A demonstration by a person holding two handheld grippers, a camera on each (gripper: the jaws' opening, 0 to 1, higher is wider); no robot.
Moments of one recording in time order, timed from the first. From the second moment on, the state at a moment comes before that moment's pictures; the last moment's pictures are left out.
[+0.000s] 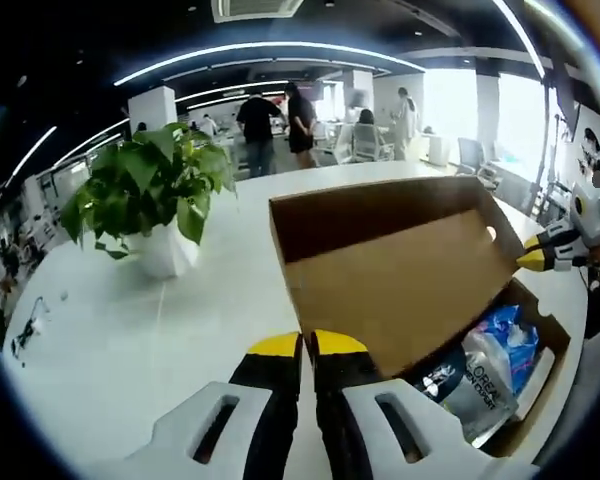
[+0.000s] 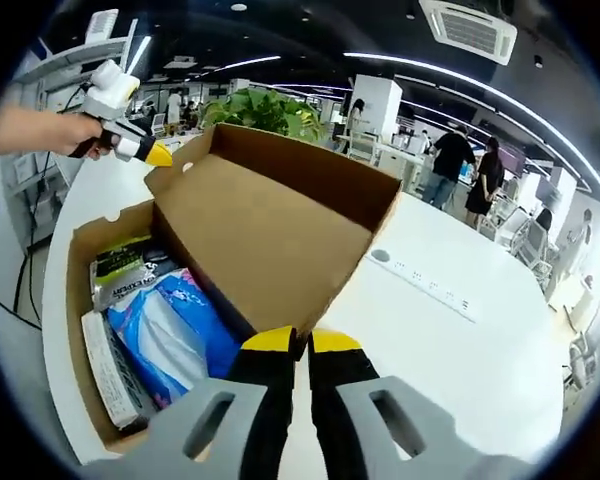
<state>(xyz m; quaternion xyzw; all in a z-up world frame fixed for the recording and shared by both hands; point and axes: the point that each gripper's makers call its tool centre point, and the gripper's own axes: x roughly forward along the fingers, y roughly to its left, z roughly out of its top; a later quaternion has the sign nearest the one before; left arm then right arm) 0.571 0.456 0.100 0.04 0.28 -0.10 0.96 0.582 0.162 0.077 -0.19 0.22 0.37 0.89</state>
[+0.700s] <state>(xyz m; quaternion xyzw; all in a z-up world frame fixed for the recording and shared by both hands) 0.564 0.458 0.078 0.03 0.30 -0.09 0.95 0.597 0.165 0.068 -0.18 0.24 0.37 0.88</state>
